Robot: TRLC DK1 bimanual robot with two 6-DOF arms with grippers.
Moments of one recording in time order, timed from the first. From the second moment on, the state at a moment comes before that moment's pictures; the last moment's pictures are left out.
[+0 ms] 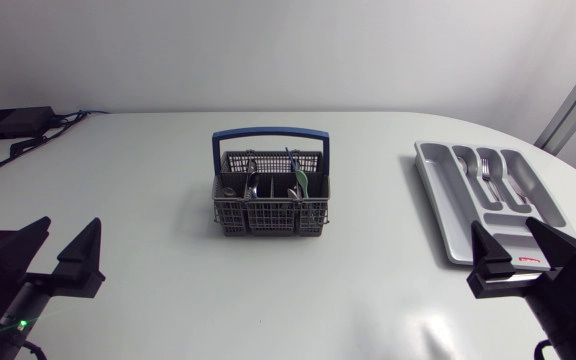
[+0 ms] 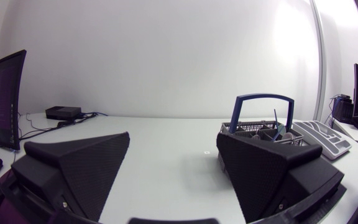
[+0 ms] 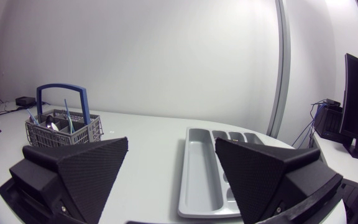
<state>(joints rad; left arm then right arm) -0.02 0.06 0.02 -0.01 0.02 -0.02 0.01 0.06 0.03 -0.03 0.01 -0.06</state>
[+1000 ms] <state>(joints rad) -0.13 0.66 0.43 -0.05 0.02 -0.05 0.06 0.55 0.23 0.12 0.03 -0.06</state>
